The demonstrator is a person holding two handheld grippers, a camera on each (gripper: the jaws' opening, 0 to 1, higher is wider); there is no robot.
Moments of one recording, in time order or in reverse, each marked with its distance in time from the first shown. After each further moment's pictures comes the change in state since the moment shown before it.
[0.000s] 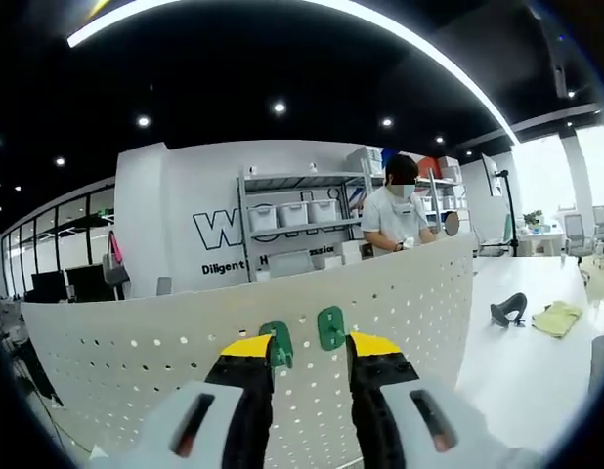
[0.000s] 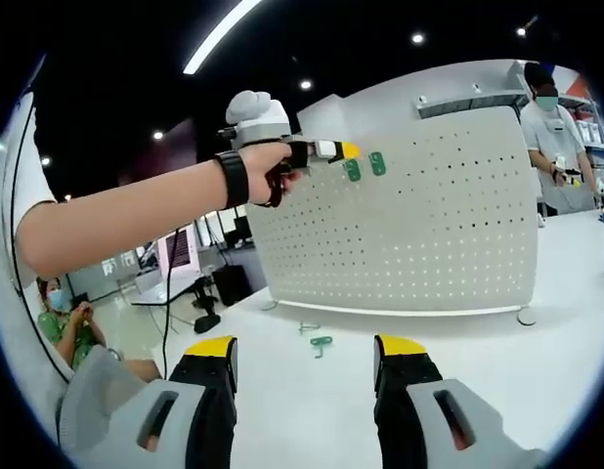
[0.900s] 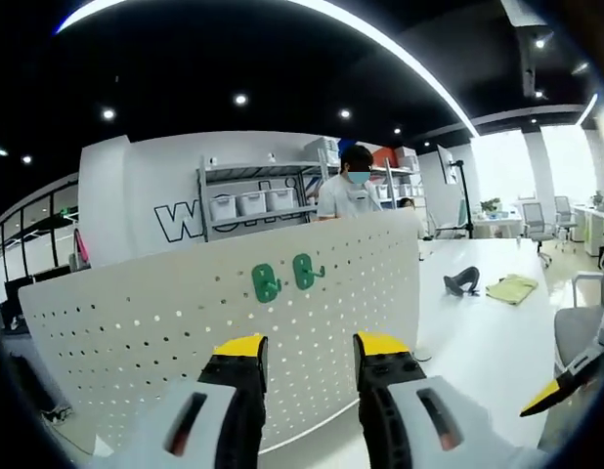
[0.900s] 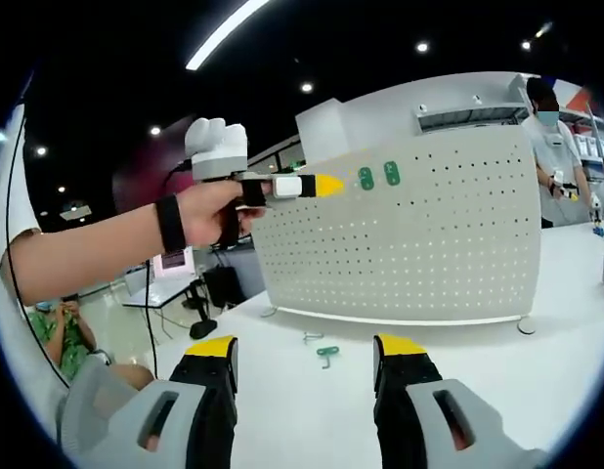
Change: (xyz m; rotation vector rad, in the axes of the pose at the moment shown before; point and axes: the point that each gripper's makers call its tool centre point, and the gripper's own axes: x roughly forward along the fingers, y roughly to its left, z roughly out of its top) left arm -0.073 0.005 -0.039 0.018 0.060 -0.198; right arm 0.018 0.029 0.010 -0.033 -0.012 -0.056
